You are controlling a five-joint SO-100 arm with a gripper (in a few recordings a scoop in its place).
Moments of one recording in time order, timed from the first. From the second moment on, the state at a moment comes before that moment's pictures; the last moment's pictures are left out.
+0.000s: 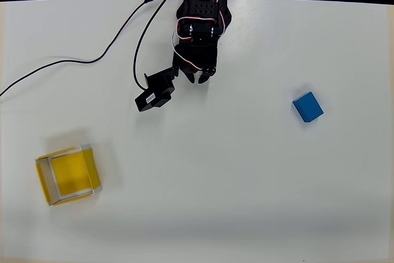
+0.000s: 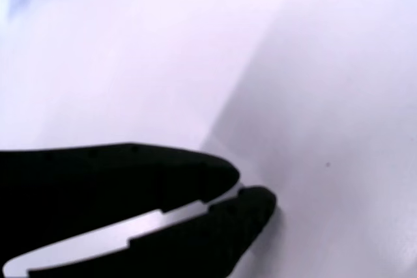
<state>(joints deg) -0.6 190.1 178.7 76.8 -90.2</state>
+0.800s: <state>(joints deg) -7.2 169.2 160.9 64.0 -88.7</state>
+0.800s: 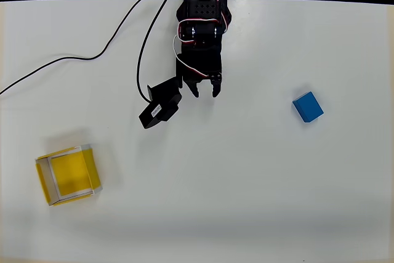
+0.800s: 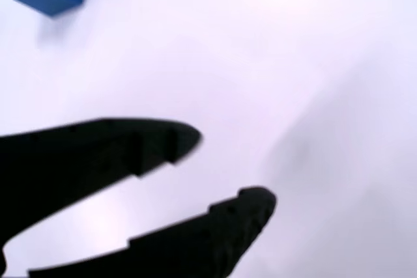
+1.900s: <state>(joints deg) -44.7 95.9 100.7 68.8 -70.7</state>
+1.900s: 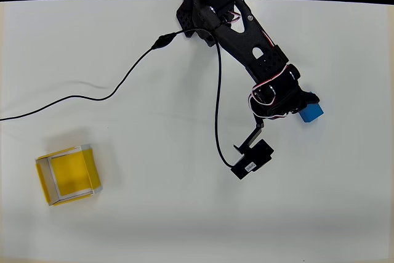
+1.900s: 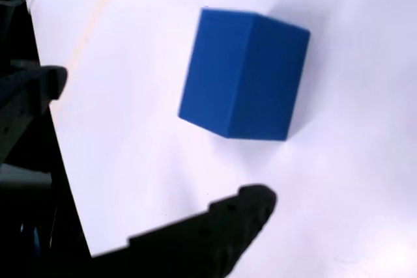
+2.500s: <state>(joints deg) -51.2 77.2 93.8 63.7 -68.2</state>
